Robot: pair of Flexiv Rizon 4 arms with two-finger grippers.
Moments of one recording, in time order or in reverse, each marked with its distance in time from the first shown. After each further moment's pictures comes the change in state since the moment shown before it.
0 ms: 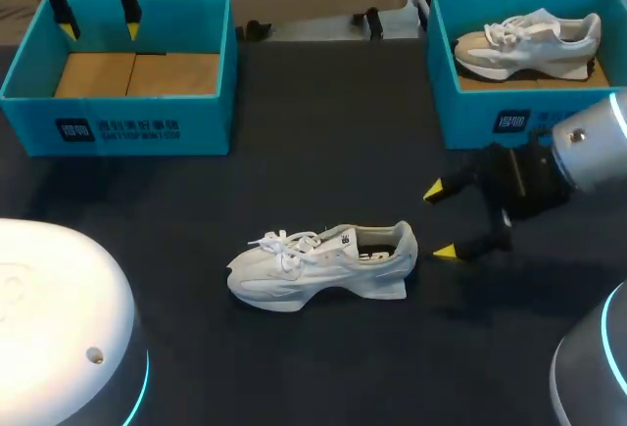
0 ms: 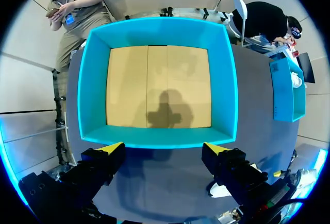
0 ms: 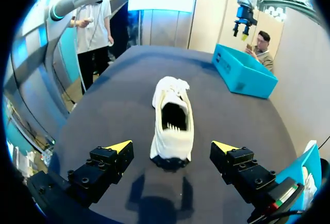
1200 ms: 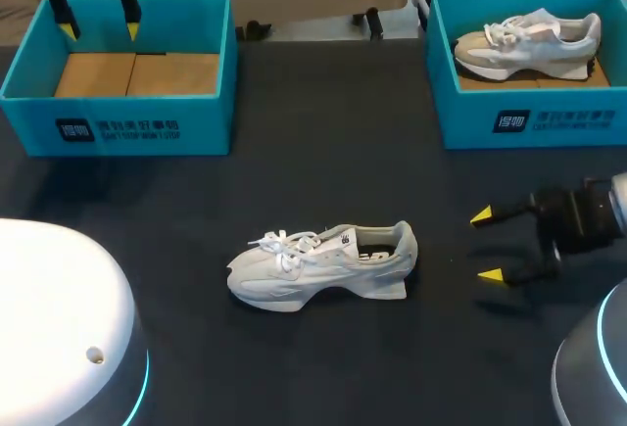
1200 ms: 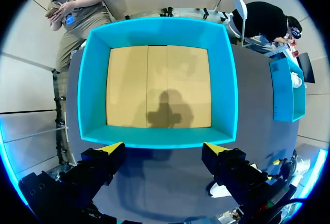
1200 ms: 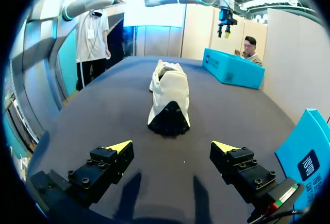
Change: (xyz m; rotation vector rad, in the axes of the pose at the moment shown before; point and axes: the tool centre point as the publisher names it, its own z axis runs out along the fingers) left arm 0.000 0.000 0.000 0.000 0.000 0.000; right arm 0.005 -0.095 -0.006 -0.167 -0.032 0.062
